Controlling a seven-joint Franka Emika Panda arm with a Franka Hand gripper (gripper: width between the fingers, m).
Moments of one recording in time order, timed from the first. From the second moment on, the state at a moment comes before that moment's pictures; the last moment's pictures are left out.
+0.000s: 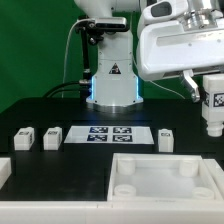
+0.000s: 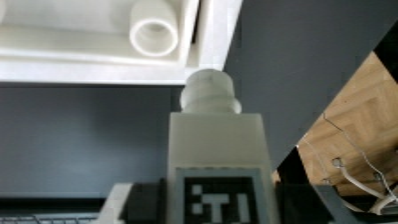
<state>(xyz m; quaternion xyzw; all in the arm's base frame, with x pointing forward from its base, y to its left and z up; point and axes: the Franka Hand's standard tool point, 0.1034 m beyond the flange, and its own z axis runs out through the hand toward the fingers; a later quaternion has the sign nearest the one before) 0.589 0.119 0.155 -0.95 -0.07 -0.30 0.06</state>
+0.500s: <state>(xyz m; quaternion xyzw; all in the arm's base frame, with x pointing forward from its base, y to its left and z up) 0.613 0.109 0.144 -0.94 -0.08 -0.32 0.05</state>
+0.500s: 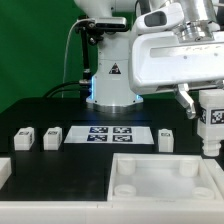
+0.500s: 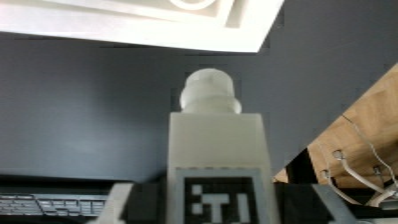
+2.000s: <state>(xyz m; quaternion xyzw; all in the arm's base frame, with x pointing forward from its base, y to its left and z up) 0.609 0.102 0.082 -0.95 -0.08 -0.29 0.05</state>
